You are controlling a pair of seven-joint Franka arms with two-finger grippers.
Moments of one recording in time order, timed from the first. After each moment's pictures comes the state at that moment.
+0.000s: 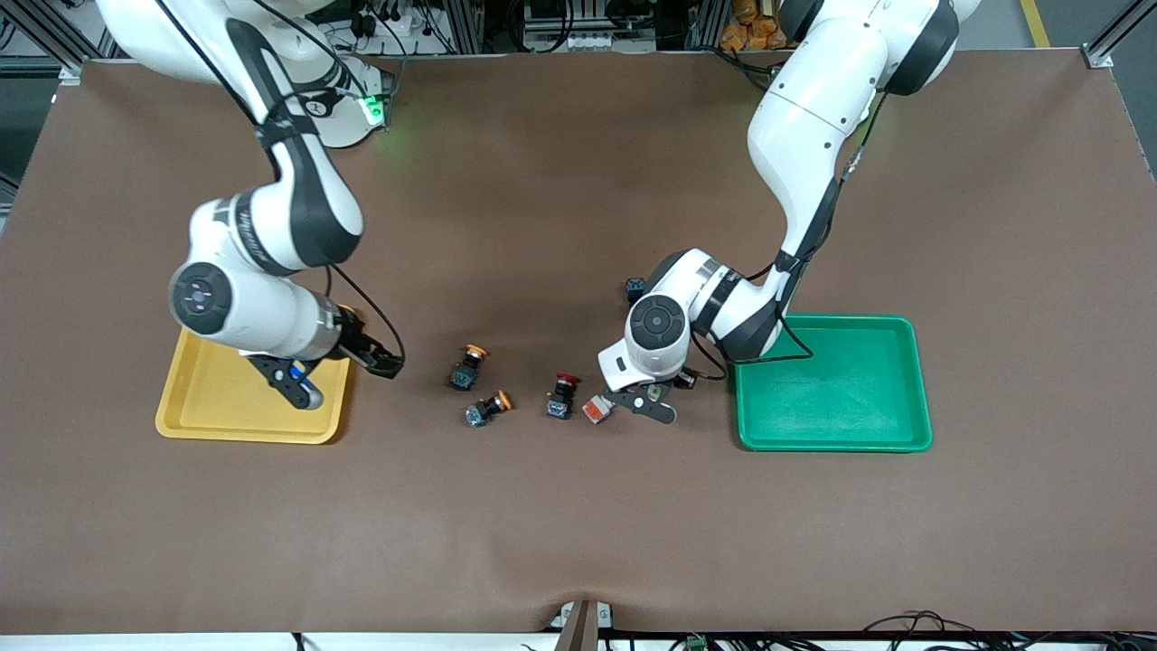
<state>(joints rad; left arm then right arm) -0.55 0.88 -0.08 -1.38 0.14 2.16 -0.27 0.38 0.41 -0.08 -1.75 0.24 2.05 0.91</state>
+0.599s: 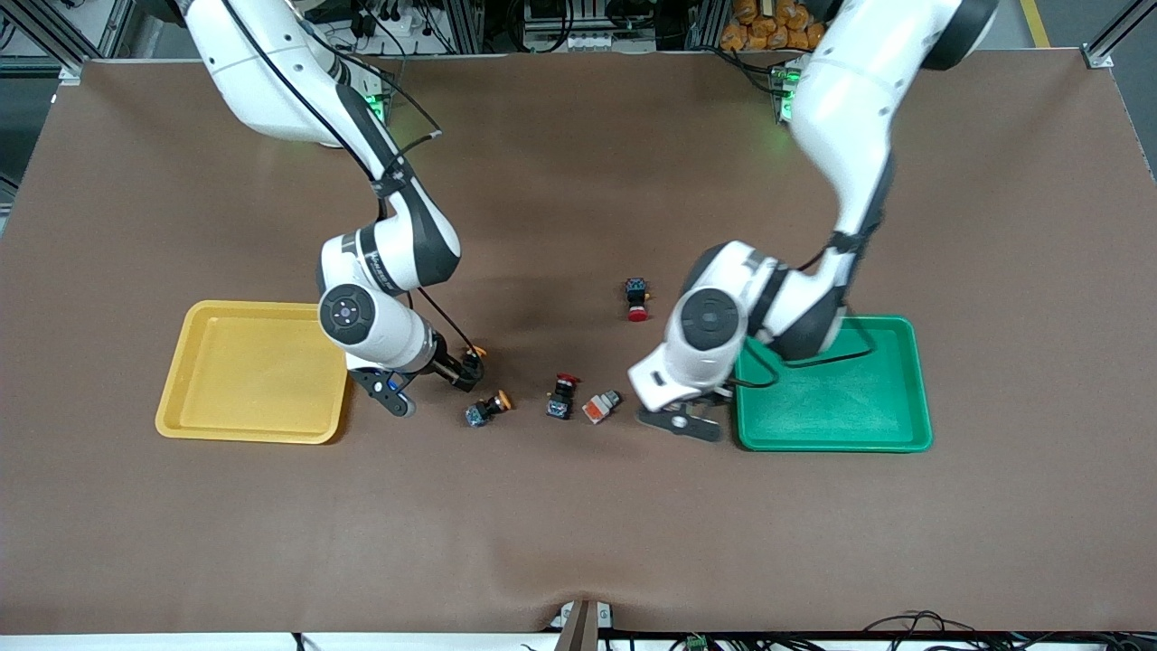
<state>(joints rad) -0.43 0.71 -0.06 -1.36 0.10 2.07 -0.30 0.50 0.60 -0.08 -1.75 0.24 2.29 0.96</state>
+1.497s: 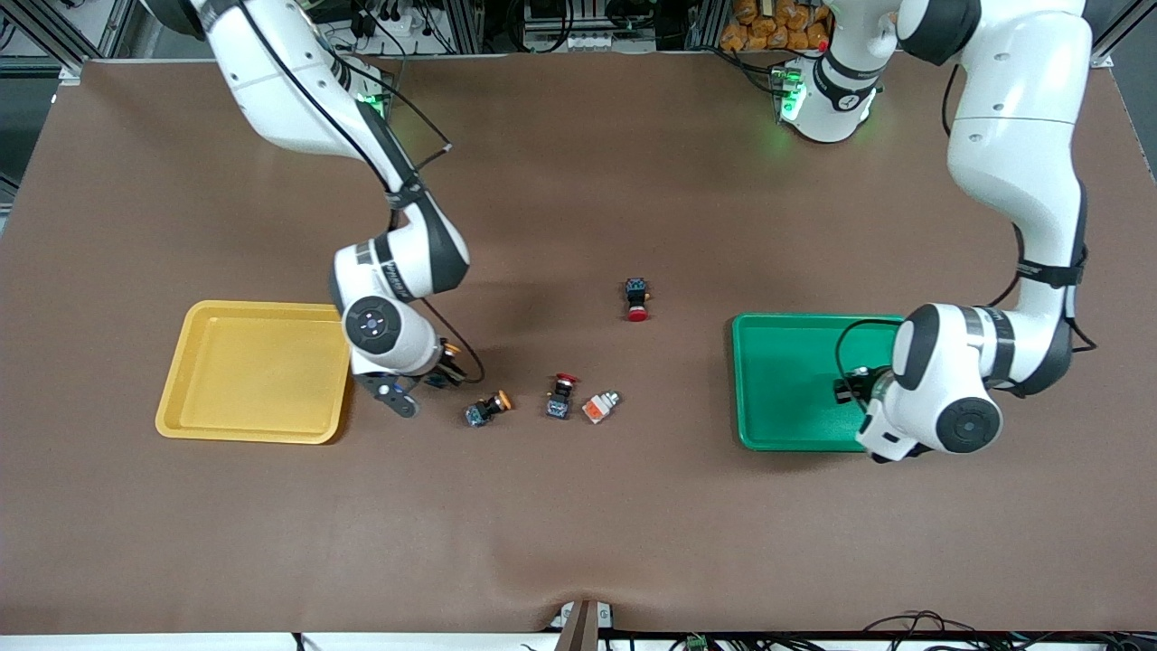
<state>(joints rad) -0.06 0.76 -0.05 -1.44 0.12 1.79 -0.43 0.54 0.60 -0.16 -1.72 0.12 2.10 0.94</state>
